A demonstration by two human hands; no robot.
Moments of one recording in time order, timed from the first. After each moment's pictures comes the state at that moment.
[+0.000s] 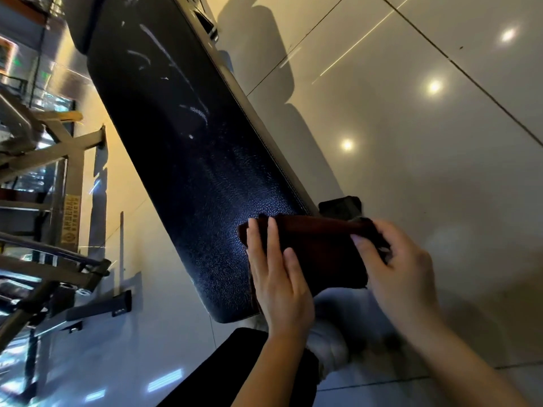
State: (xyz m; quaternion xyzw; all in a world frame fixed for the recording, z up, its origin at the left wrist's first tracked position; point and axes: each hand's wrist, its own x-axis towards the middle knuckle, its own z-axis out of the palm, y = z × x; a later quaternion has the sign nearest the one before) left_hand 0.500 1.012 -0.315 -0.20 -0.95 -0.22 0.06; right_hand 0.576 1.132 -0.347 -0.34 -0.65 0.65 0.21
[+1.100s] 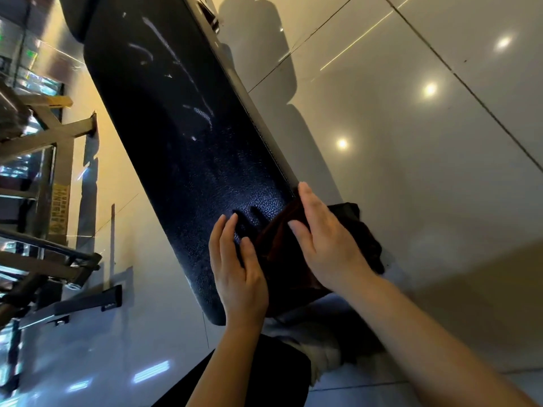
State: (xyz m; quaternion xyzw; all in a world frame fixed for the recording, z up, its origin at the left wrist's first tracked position) left_hand 0.455 0.999 -0.277 -0.16 -0.95 -0.25 0.10; right_hand 0.496 1.130 -0.329 -0.15 -0.76 0.63 0.09
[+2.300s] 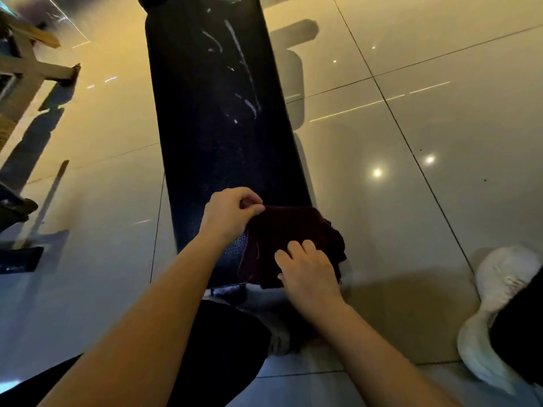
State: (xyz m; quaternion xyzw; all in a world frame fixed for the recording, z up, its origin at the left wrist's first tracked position) left_hand 0.407 0.992 -0.221 -0.19 -0.95 -0.22 -0.14; right_hand 0.552 1.082 -0.286 -0.04 -0.98 0.21 0.00
